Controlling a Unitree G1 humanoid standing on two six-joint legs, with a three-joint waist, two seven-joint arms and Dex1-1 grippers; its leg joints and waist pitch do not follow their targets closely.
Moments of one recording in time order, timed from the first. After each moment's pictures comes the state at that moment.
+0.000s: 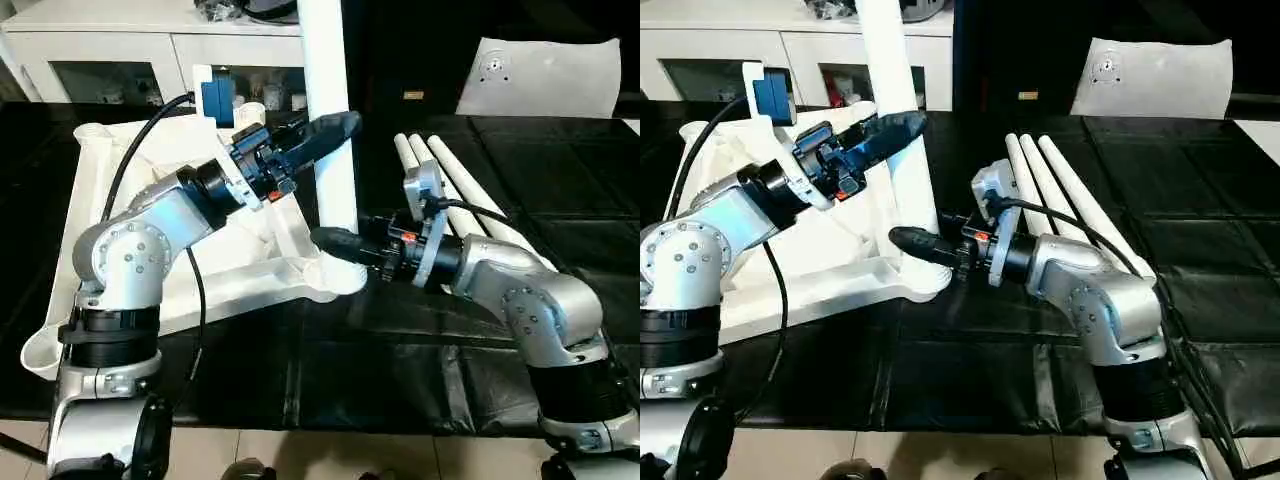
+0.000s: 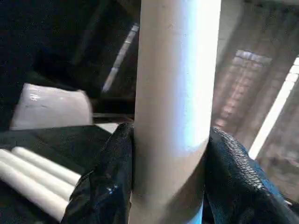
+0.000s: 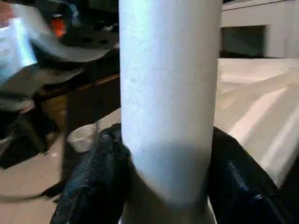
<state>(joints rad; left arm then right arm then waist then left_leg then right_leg) -0.67 0.23 0.16 -0.02 -0.82 0.72 -0.59 -0.52 -0.25 0.10 -0.04 0.53 0.68 0.74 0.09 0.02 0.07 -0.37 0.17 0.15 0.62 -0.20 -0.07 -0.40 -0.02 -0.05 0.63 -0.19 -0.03</state>
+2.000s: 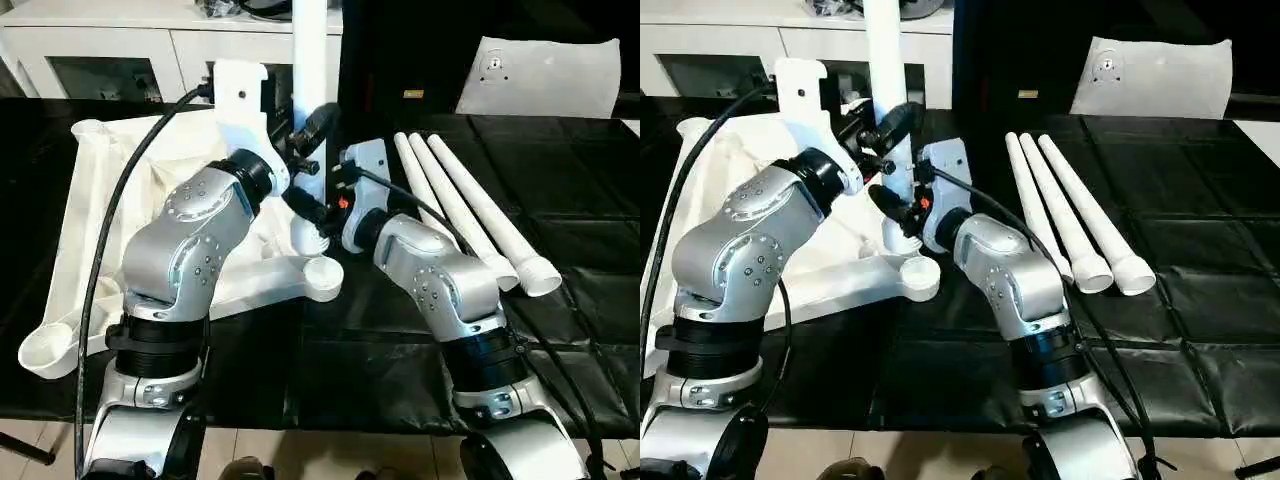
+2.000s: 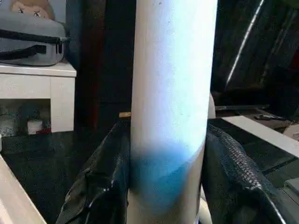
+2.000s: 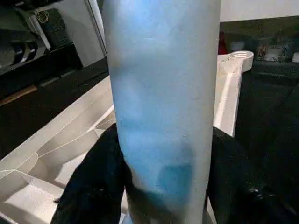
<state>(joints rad) -0.68 0.13 0.02 -0.12 -0.42 0.66 -0.18 -0.63 0.02 0.12 0.16 0.32 0.59 0.36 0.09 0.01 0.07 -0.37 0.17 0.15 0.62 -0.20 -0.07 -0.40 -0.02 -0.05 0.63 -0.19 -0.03</state>
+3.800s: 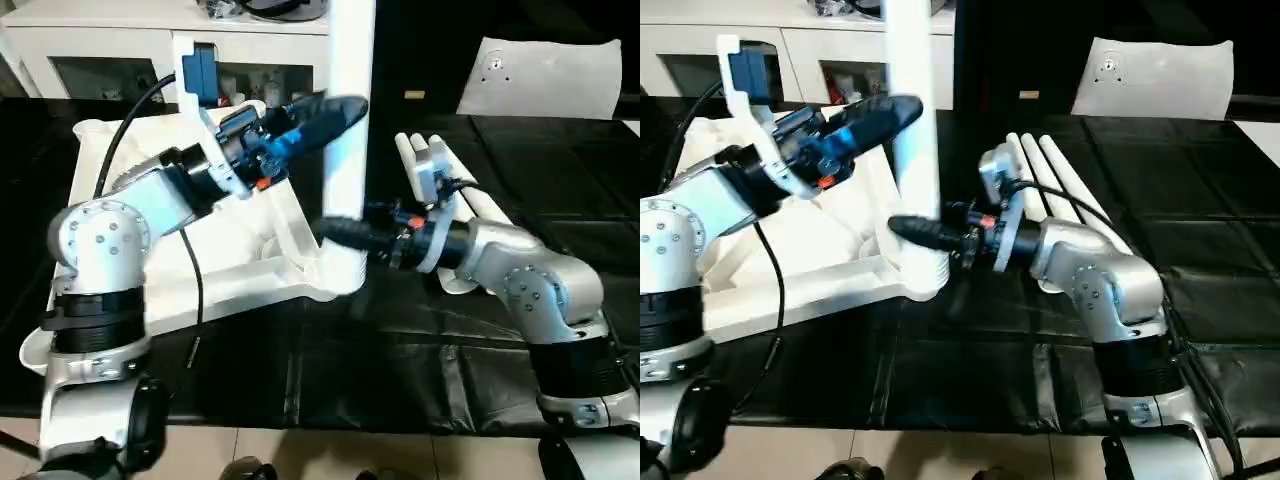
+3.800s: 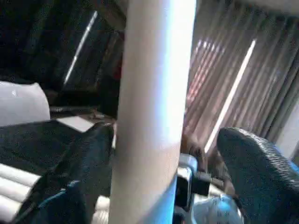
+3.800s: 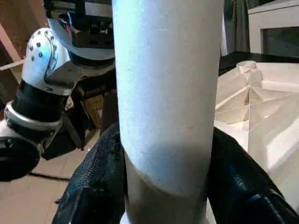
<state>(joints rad) -0.74 0.32 0.18 -0.03 -0.92 0.90 -0.80 -0.56 -0.30 0.08 0.00 0.62 0.71 0.97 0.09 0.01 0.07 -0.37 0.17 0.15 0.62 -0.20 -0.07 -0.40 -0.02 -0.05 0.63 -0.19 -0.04</state>
